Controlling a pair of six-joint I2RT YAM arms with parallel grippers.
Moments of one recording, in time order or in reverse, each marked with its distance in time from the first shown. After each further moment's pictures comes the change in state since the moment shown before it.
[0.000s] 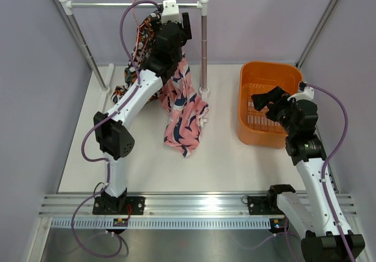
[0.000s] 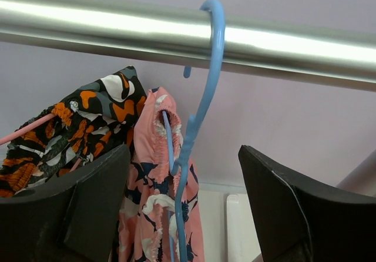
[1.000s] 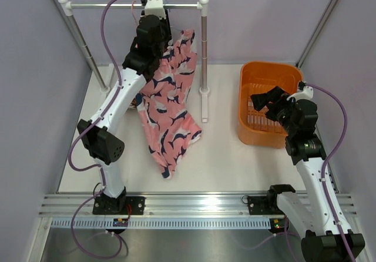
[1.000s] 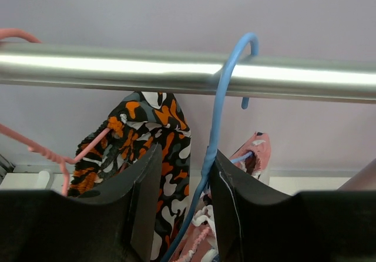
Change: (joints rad) left arm 0.079 -0.118 -0.015 -0.170 0.153 0.013; right arm 0.000 0.006 0.000 0.008 -0.016 -0.008
